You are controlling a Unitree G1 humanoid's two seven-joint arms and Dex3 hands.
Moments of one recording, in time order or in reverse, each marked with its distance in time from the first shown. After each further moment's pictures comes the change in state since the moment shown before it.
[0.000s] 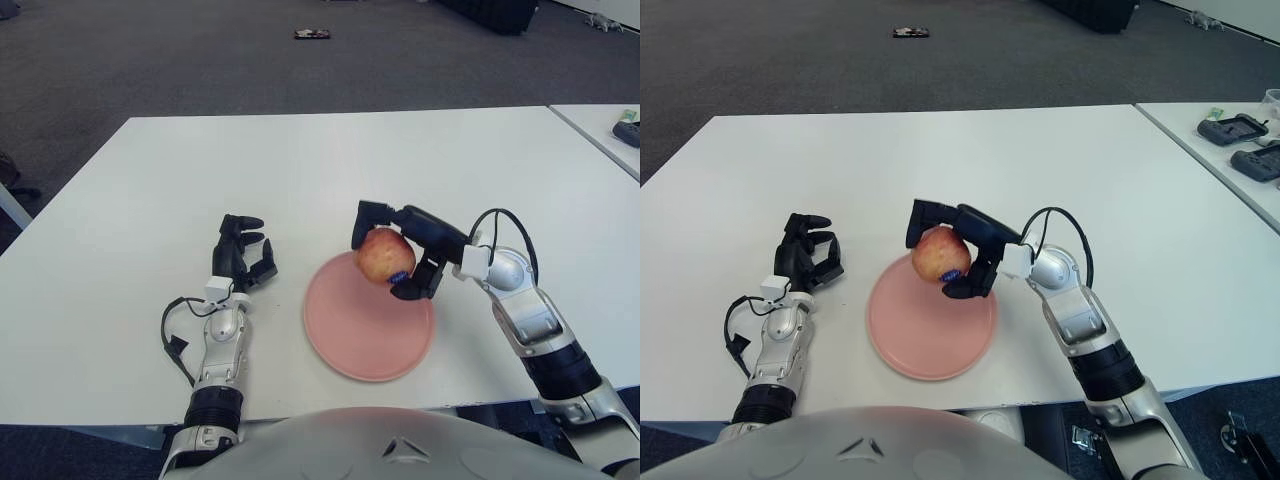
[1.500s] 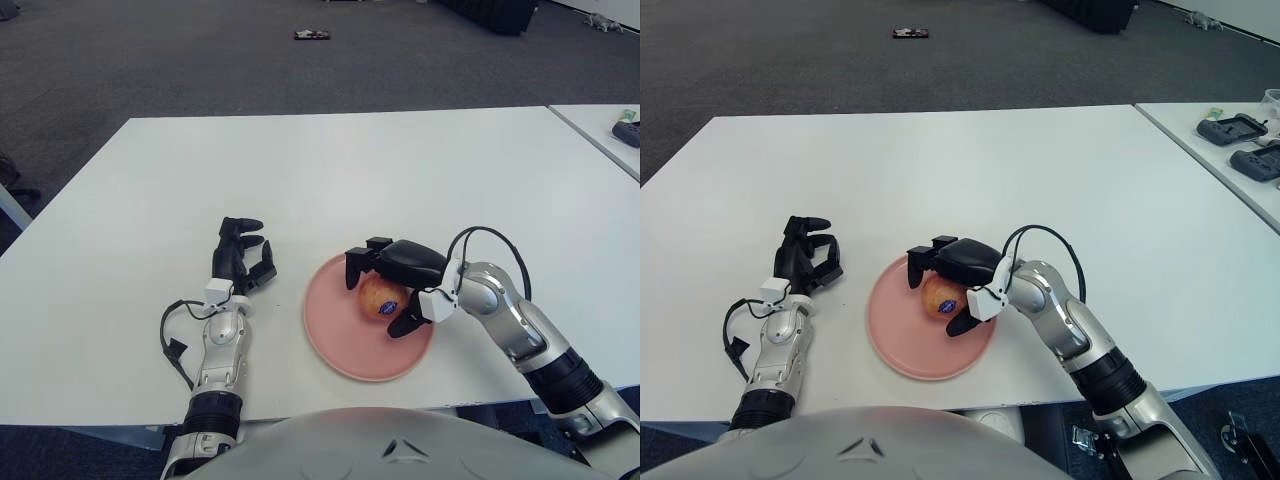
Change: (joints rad) left arm 0.022 -0.003 -0.008 -0.042 0.009 0.036 0.003; right arm 0.003 -0.061 0.143 0.039 -0.503 -0.065 -0.044
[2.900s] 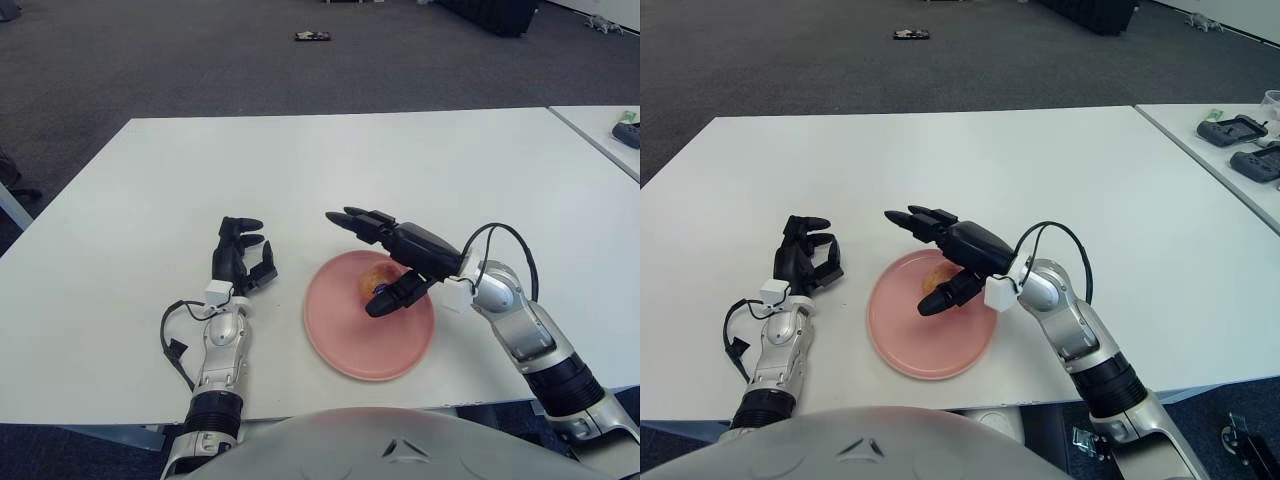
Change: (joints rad) left arm -0.006 0.002 0.002 0.039 -0.005 -0.054 -0.003; right arm 0.065 0.081 -0.121 -0.022 0.309 -0.110 -0.138
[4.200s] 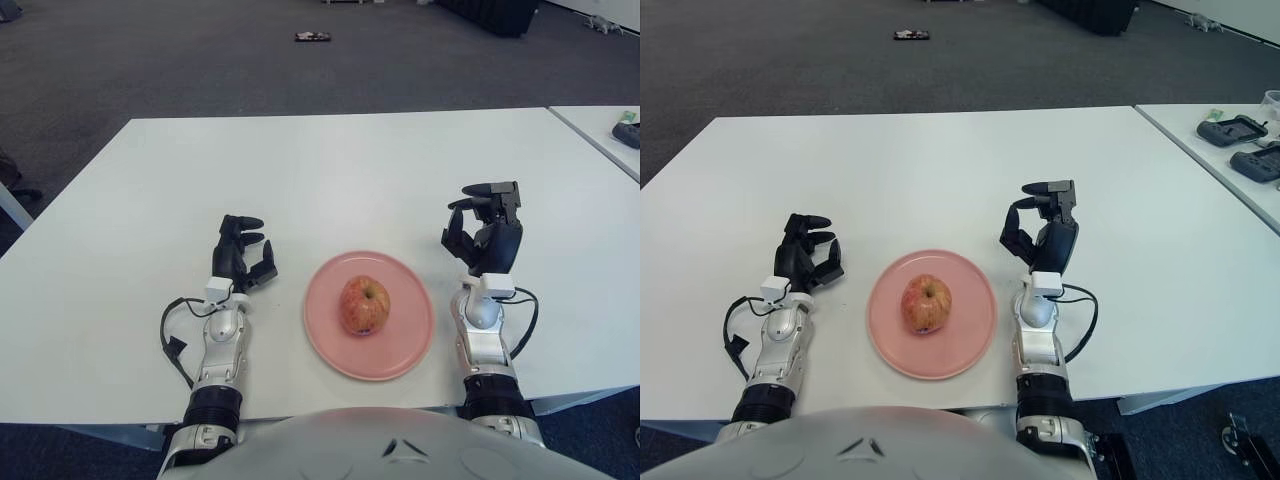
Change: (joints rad) left arm -0.025 0.003 0.003 0.032 -0.007 -0.019 -0.003; right arm 0.053 0.438 -0.427 0.455 -0.044 -0.299 -0.822
